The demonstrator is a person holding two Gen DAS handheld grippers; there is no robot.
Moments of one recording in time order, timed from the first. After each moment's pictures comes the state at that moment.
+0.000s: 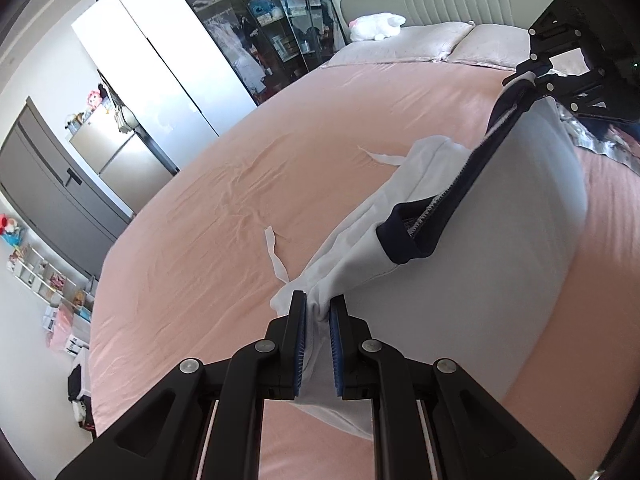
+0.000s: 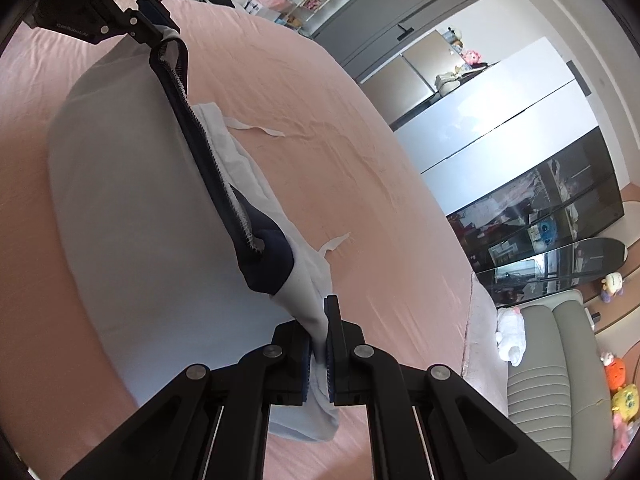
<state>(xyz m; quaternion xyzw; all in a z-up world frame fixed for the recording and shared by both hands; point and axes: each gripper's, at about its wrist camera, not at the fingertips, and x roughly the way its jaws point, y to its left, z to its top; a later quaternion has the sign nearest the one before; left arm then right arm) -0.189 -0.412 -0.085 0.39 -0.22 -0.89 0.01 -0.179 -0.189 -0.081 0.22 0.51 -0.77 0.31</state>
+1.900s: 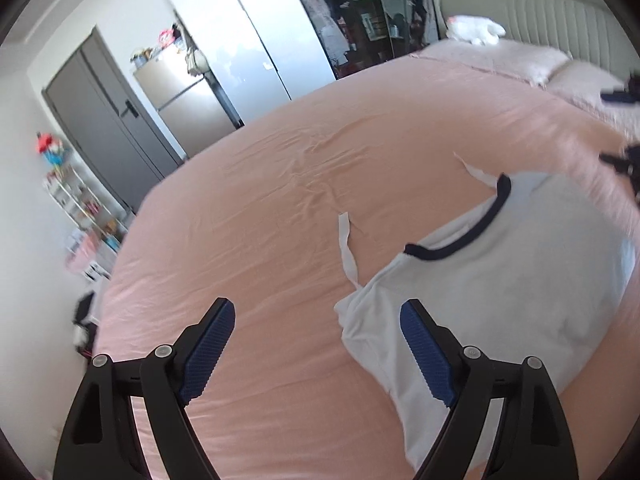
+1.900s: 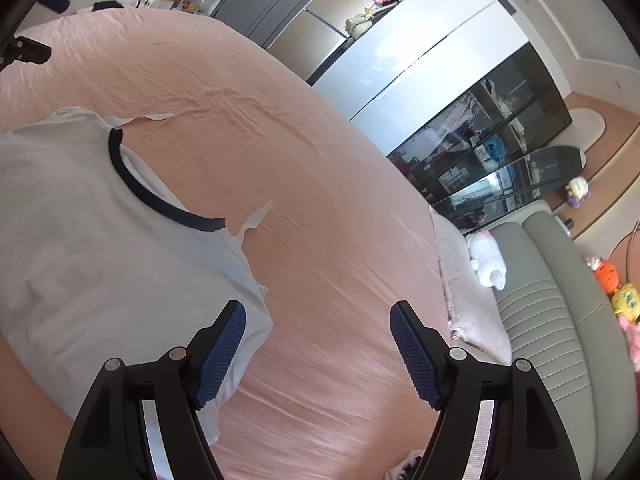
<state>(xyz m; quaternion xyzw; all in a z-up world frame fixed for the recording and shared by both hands) -0.209 -0.443 -0.071 0.40 -0.16 -0.89 0.15 -0.223 -0.175 -0.082 0.25 0.44 -0.84 0.18</state>
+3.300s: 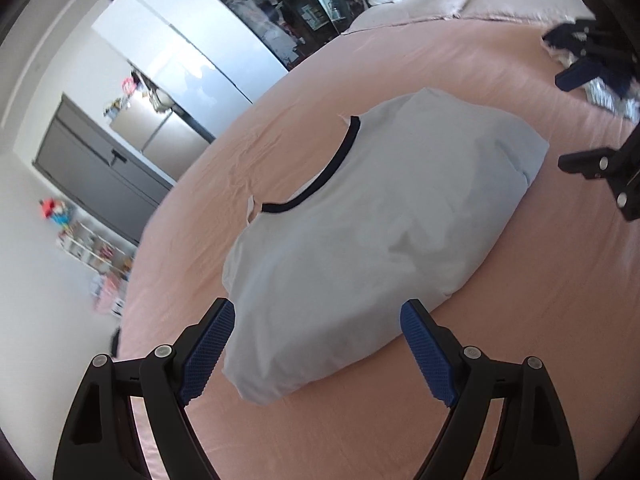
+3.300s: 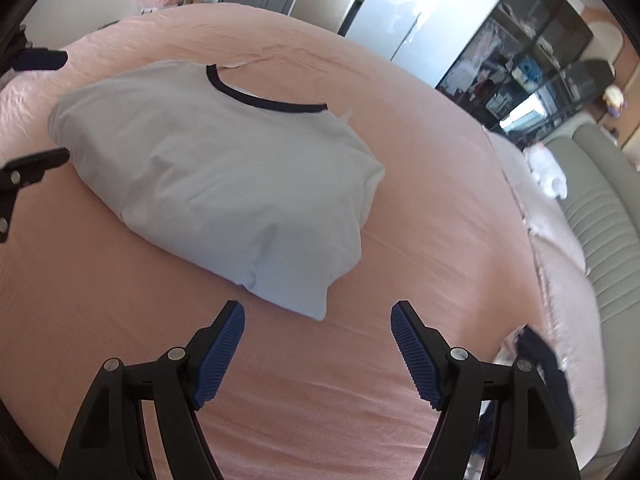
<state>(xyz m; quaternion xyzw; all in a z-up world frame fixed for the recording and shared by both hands) -0.159 -0.254 -0.139 0.42 -0.28 -0.85 0.14 -0.134 -0.096 -0.141 0.40 0.29 -0.84 0.24</state>
